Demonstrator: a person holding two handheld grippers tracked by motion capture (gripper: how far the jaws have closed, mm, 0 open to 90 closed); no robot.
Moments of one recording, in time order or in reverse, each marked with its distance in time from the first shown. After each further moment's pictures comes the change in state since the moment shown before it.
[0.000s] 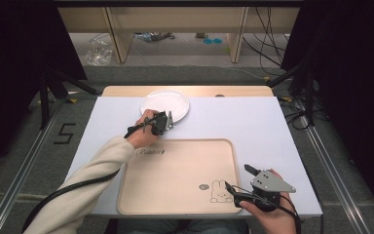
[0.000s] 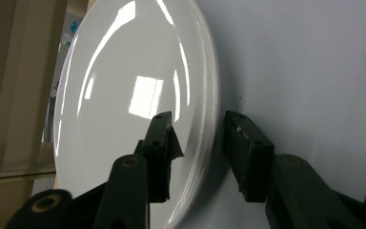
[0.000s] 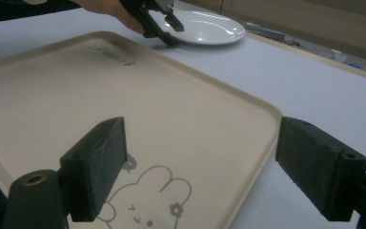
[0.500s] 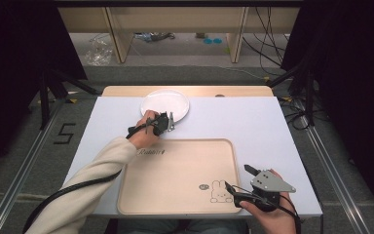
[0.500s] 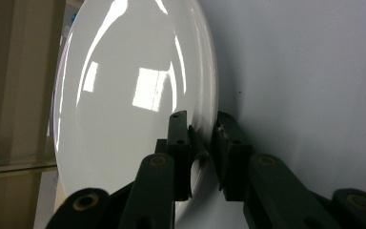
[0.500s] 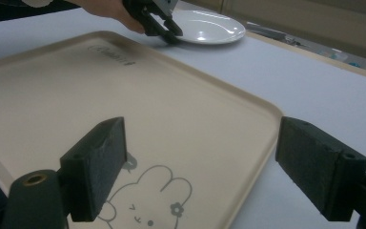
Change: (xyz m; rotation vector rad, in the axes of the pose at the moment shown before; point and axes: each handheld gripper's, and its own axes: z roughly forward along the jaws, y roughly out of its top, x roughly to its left) left arm -0.003 0.002 0.002 0.036 0.006 0.017; right arm 0.000 0.000 -0.001 0.009 0.006 0.006
